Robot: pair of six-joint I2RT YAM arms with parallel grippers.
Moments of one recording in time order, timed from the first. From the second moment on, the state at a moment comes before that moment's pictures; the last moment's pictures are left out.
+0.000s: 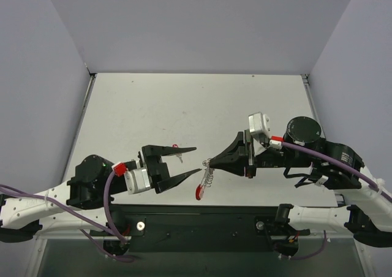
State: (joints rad) left arm -1.37 0.73 0.97 0.15 0.06 0.35; right arm 1.13 0.98 1.53 -0.70 -0.36 -0.08
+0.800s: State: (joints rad) left arm -1.23 0.85 1.11 -0.02 0.19 0.16; right arm 1.10 0.96 1.51 -0.69 -0.41 -0.08
